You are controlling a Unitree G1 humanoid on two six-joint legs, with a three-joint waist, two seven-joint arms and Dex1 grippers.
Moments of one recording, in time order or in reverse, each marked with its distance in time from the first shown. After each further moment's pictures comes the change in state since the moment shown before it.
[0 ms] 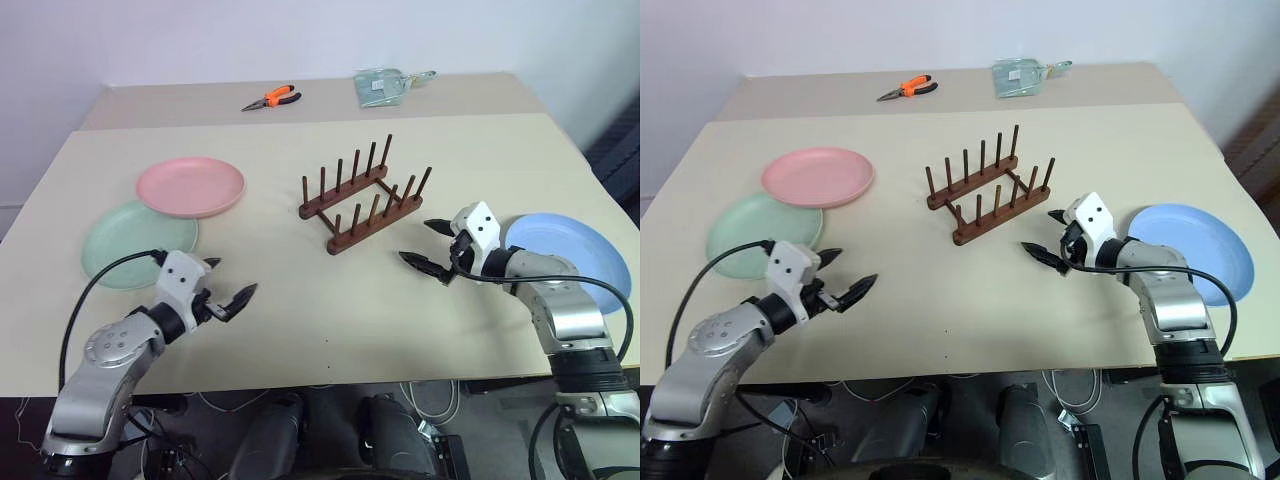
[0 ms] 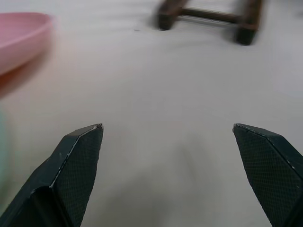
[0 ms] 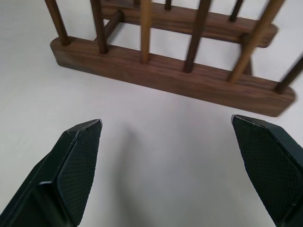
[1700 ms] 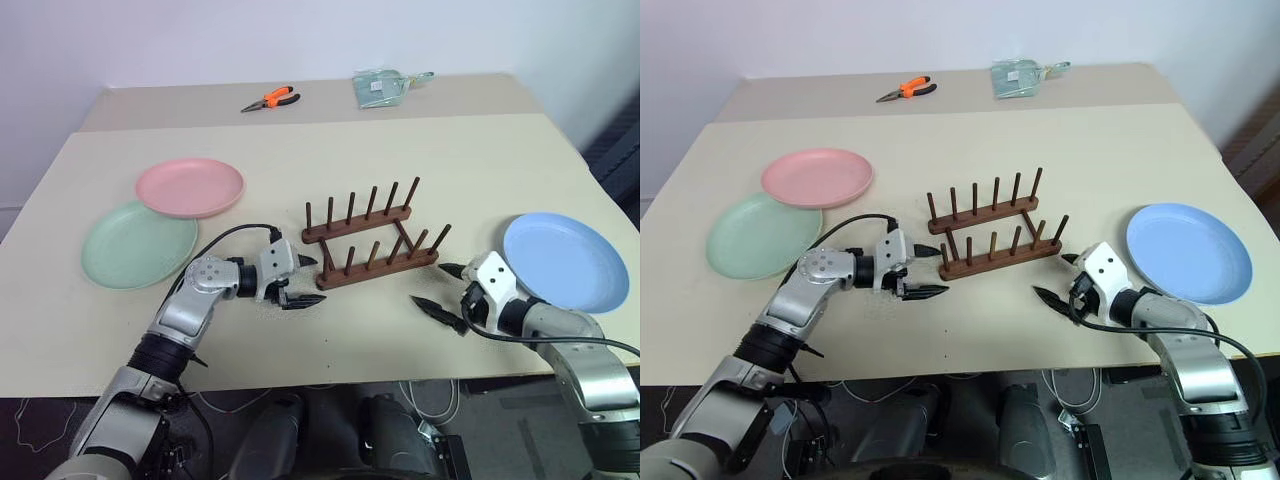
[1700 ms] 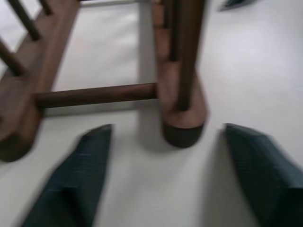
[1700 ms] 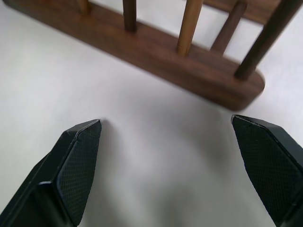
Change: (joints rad) left arm -0.512 -0.086 -0.355 0.677 0.218 -0.432 -0.467; right arm 0.380 -0.077 -0.079 -0.296 0.017 0.052 -0.060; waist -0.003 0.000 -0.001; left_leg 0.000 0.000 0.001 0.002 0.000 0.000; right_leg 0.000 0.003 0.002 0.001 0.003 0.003
